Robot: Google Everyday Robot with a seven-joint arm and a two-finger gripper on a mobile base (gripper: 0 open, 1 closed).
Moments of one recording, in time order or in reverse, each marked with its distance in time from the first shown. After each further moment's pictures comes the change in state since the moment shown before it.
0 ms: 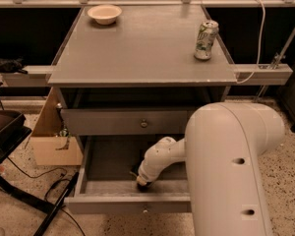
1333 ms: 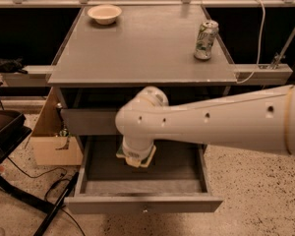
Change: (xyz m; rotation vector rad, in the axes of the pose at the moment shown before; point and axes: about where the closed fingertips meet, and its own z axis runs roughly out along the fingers) arm -0.061 0.082 -0.255 0.112 0.147 -0.304
